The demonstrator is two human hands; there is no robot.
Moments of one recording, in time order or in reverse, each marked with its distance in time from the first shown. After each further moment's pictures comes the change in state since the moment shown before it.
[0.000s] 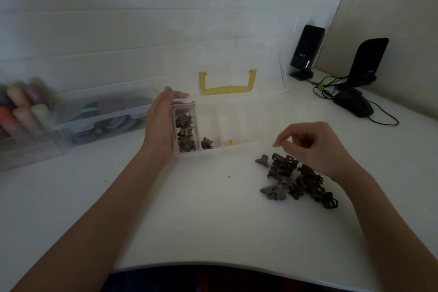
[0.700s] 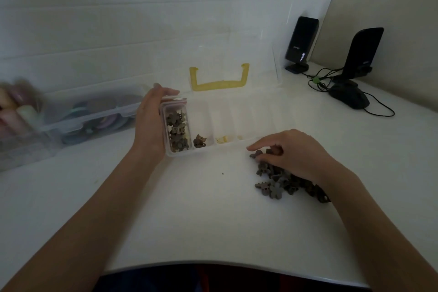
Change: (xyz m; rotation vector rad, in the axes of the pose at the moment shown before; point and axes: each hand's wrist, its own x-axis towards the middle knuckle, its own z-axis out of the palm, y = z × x) left_hand -0.003 0.002 -0.001 -0.027 -0.004 -0.030; right_hand 0.003 0.003 0.023 -0.346 -0.232 0.080
